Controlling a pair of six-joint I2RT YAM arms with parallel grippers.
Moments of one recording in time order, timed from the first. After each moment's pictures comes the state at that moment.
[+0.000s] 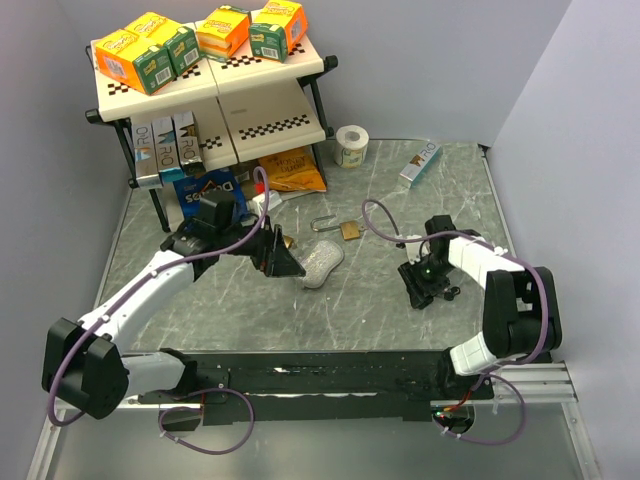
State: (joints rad) left arm -0.43 1.22 0.91 -0.27 0.94 -0.30; right arm 0.07 1.49 0.80 -0.77 -0.23 -0.45
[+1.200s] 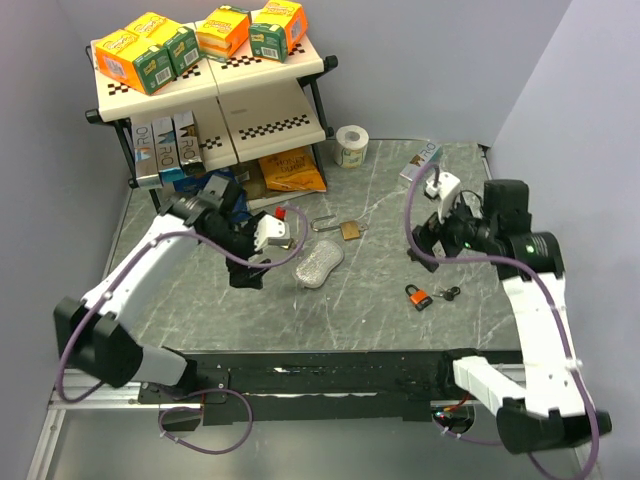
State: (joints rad) left arm -0.42 1.35 1.29 -1.13 0.60 0.87; right arm 0.07 1.02 1.30 -1.03 -0.52 -0.54
